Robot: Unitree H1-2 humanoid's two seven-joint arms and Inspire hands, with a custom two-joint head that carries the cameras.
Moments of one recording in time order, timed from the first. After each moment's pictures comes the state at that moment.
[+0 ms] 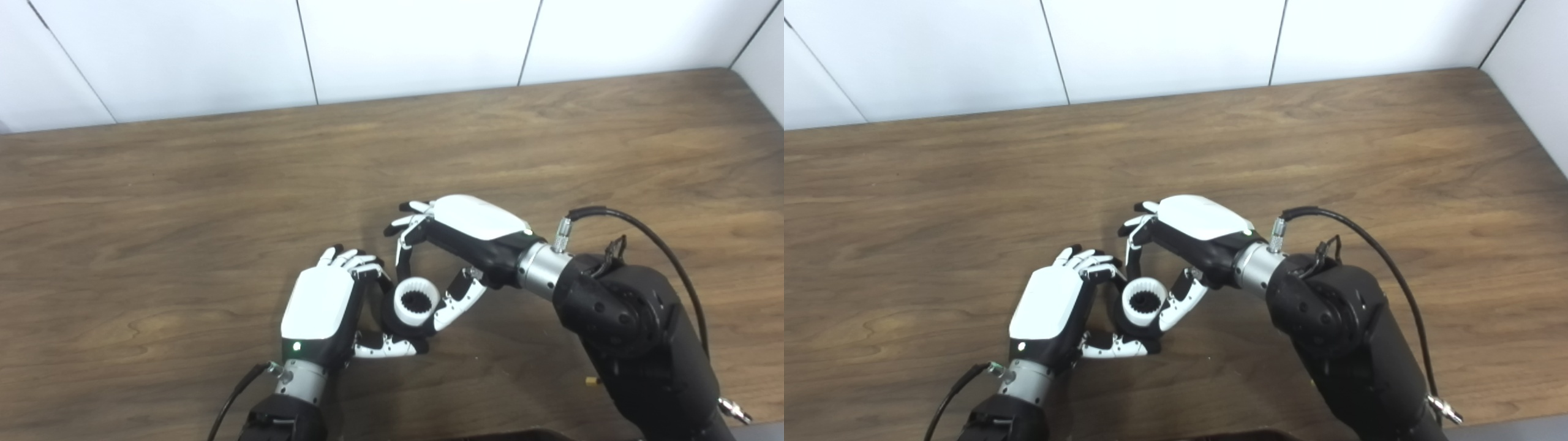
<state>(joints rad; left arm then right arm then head) 0.15 0.06 -0.47 -0.33 1.11 0.15 -0.10 -0.23 -0.26 0.34 -0.69 -0.88 0.42 0.95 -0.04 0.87</state>
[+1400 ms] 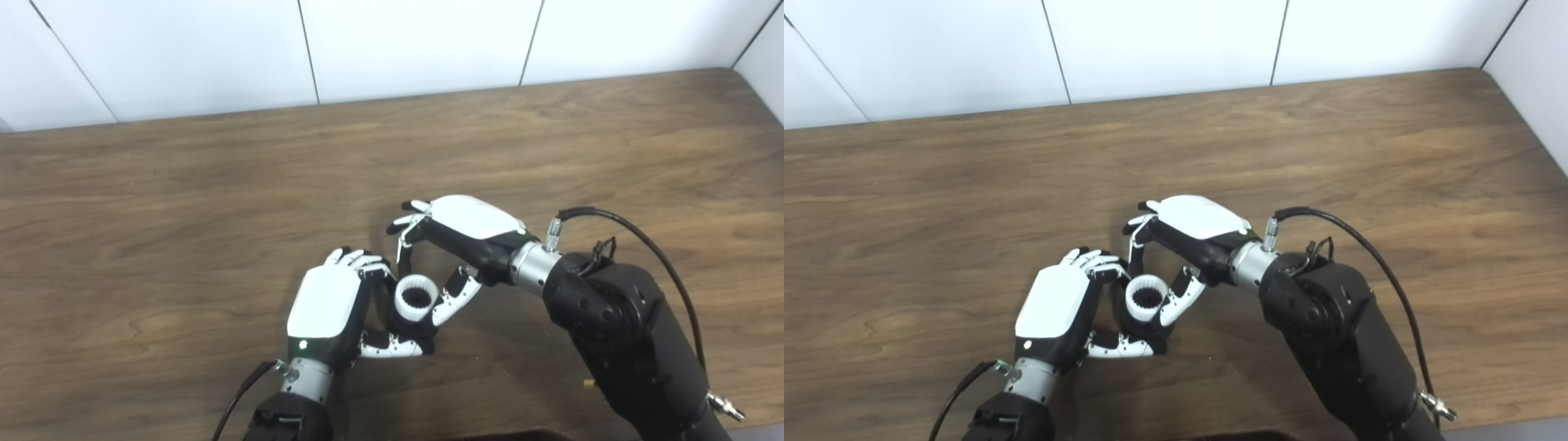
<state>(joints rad) 0.15 0.05 -0.49 -0.34 1.12 0.17 -0.12 -0.23 -0.26 0.35 -0.61 -0.89 0.38 0.90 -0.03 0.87</state>
